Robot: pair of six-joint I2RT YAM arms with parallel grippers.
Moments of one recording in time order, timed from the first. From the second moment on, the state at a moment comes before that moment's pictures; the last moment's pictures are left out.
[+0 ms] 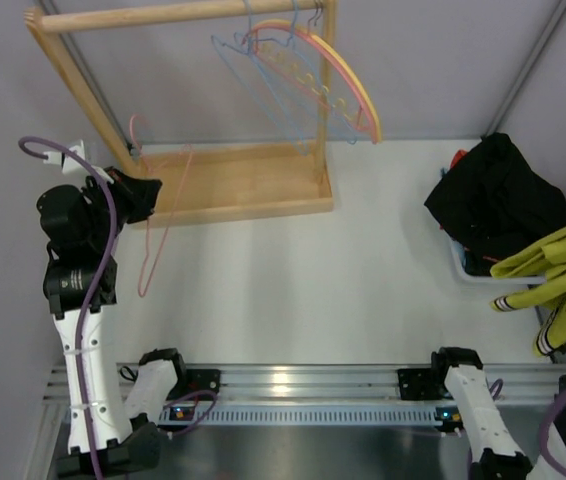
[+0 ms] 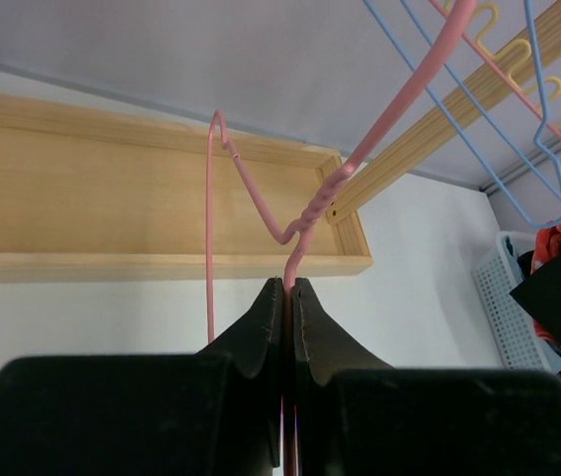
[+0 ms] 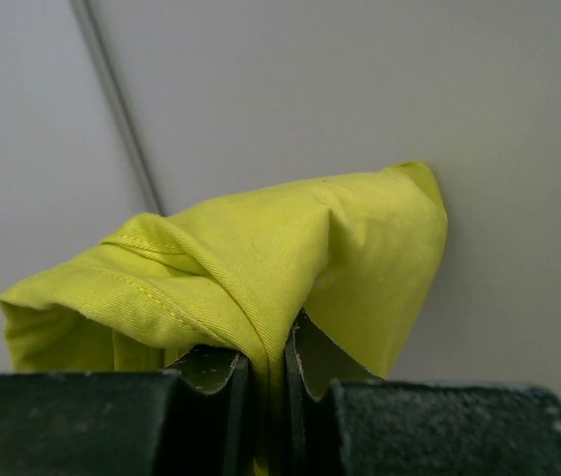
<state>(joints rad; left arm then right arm) 0.19 0.85 1.26 -0.53 0.40 -0.42 -0.09 0.59 1.70 -0.65 0.60 -0.05</state>
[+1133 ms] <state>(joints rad) 0.19 0.97 1.41 -0.52 0.46 -0.46 -0.13 1.65 1.43 -0.14 0.37 -0.37</state>
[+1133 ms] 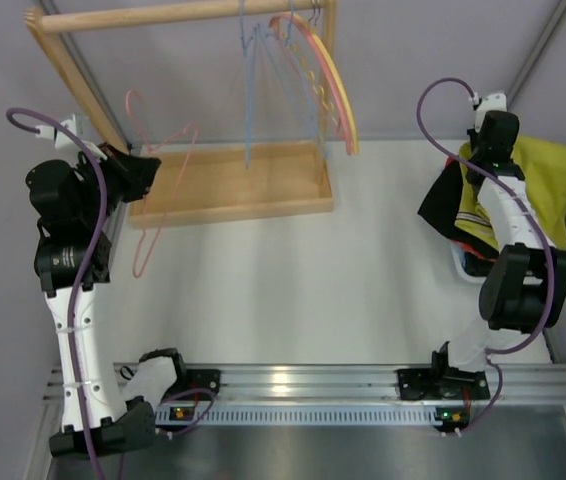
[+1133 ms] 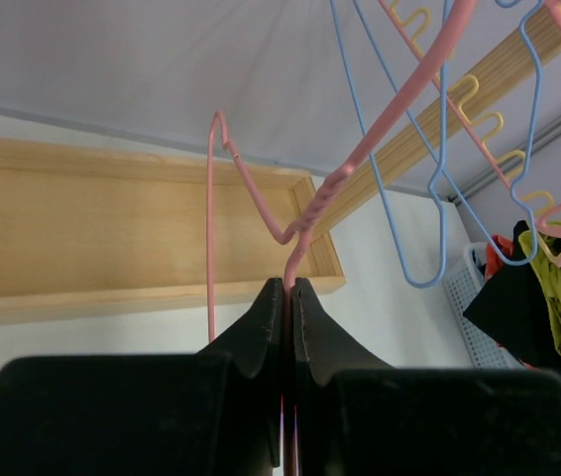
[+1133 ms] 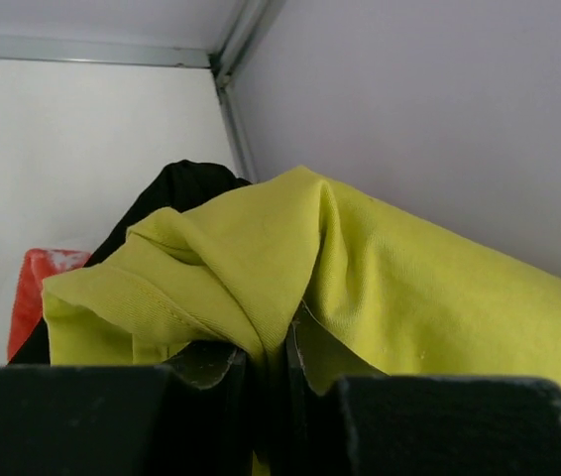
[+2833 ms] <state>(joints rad) -0.20 1.72 2.13 -0.35 -0.02 -0.27 -0.21 1.08 1.70 -0.66 -0.10 -0.13</state>
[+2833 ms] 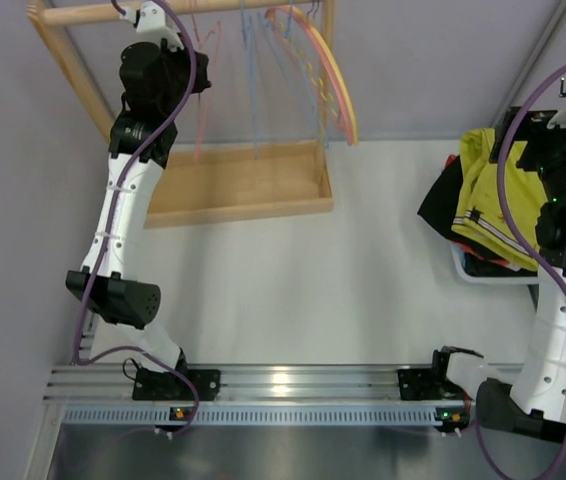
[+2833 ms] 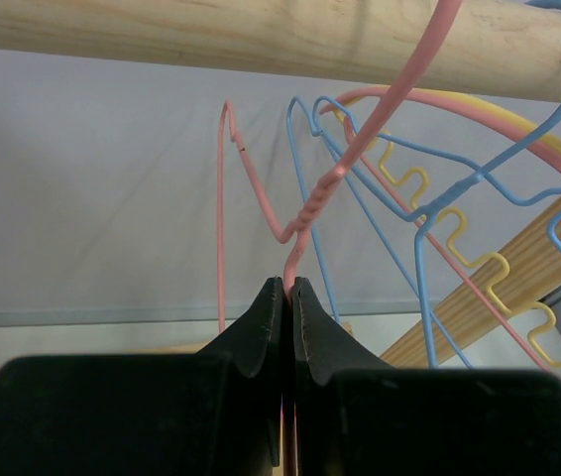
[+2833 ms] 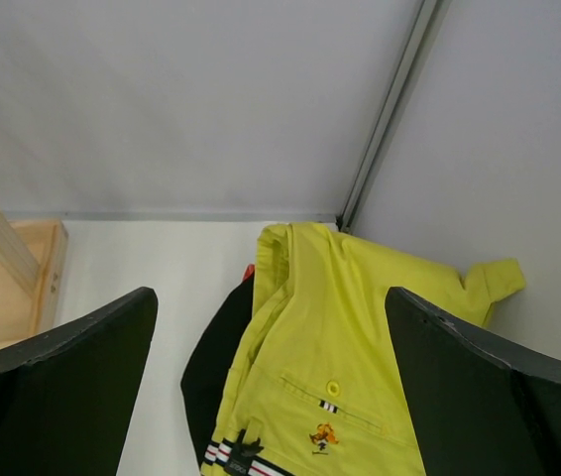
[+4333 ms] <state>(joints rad) -0.27 1.41 1.81 -0.33 -0.01 -0.16 -0.21 1.04 1.46 -0.61 -0.24 -0.05</state>
